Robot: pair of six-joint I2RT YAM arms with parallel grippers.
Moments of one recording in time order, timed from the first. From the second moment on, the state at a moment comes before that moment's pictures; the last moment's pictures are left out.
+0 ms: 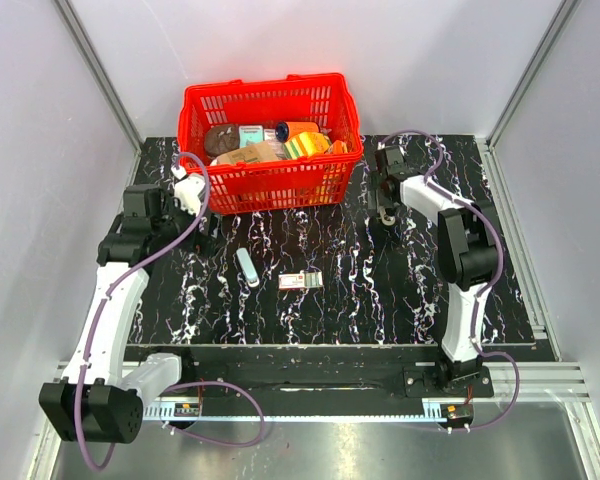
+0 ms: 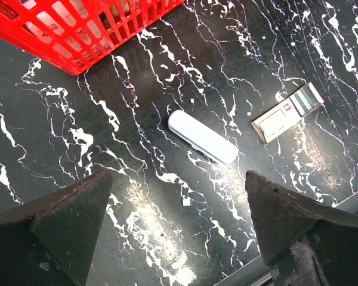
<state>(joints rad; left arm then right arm) -0.03 1.02 1.04 -0.73 0.44 0.27 0.29 2.03 1.50 -0.40 0.31 0.14</state>
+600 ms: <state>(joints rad) -0.03 1.04 0.98 -0.70 0.44 0.31 0.26 2.13 1.59 -0.37 0.25 0.14</state>
